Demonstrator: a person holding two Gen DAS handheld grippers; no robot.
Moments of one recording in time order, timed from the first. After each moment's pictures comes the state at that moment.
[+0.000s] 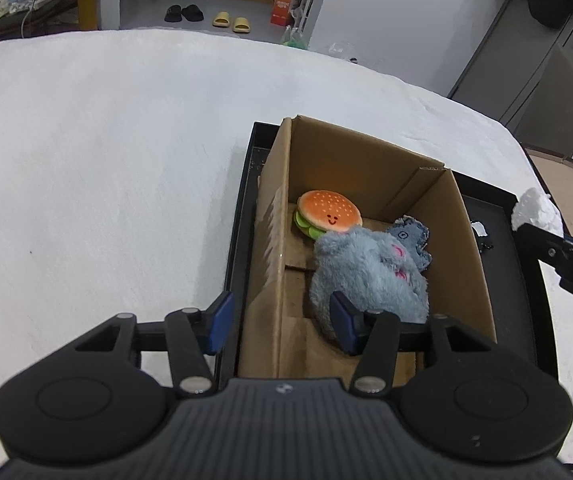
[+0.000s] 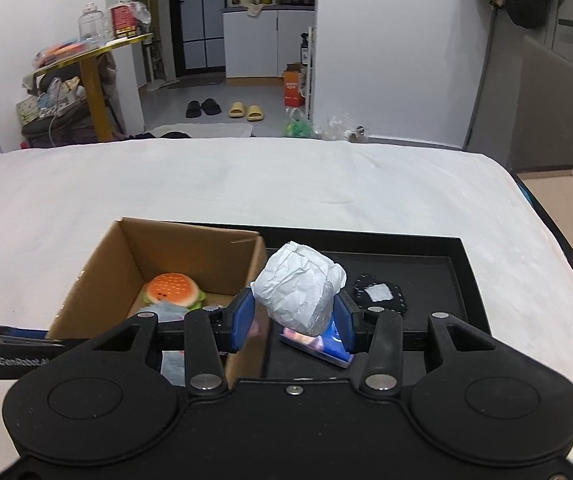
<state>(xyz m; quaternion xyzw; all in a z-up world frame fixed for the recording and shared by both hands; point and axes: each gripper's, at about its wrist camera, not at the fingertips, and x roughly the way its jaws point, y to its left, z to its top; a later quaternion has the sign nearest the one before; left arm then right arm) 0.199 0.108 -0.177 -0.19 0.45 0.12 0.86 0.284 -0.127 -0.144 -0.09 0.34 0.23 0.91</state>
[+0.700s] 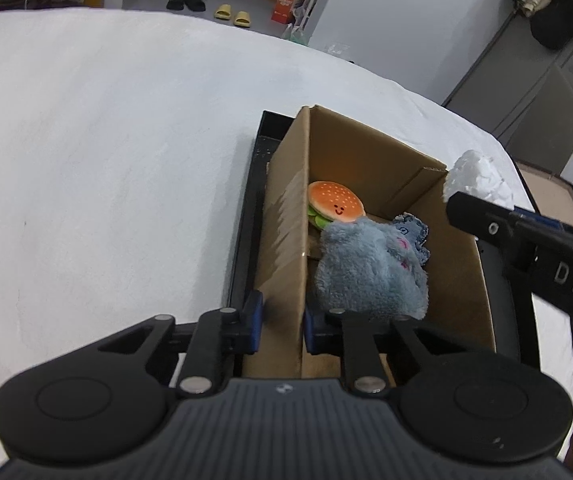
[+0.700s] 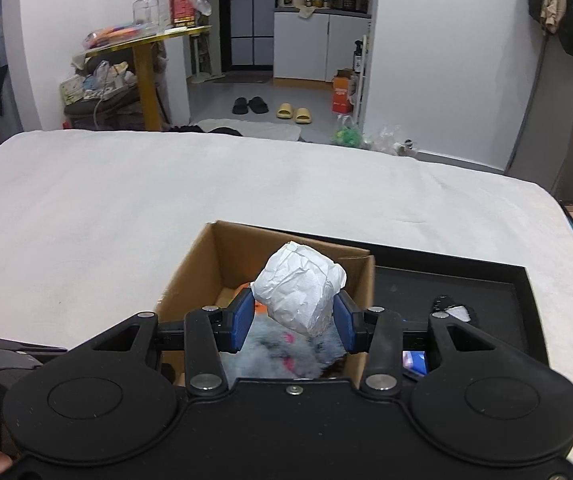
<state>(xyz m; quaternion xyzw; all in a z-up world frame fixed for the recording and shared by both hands) 0.184 0.125 -0.189 -0.23 0.44 0.11 0.86 0.256 -0.062 -0.137 -0.11 0.33 0.28 0.89</state>
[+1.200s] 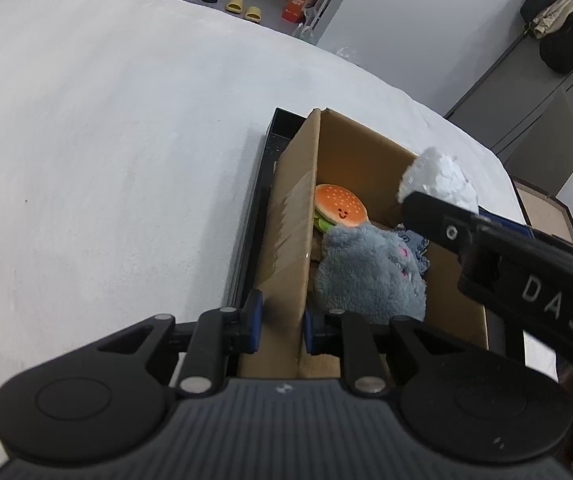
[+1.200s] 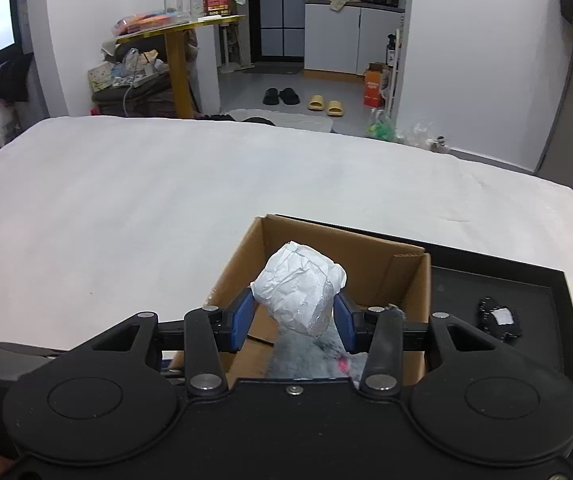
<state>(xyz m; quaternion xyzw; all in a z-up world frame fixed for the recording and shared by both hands) 0.181 0.137 -0.193 -0.27 0.44 0.11 0.85 0.247 -0.038 -0.139 -0.12 0.34 0.32 0.88</state>
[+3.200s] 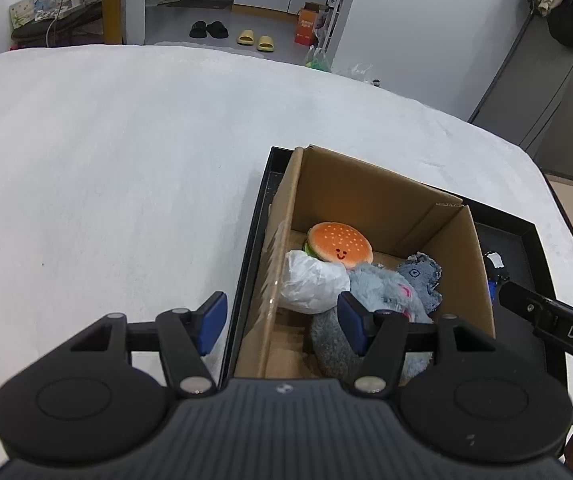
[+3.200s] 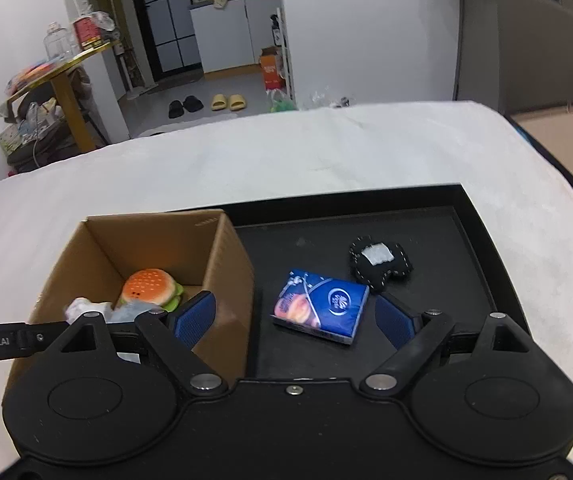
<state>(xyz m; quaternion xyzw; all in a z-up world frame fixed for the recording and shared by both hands) 0.209 0.103 -0.173 -0.18 0.43 0.17 0.87 0.307 -0.142 -0.180 -0.02 0.38 0.21 0.90</state>
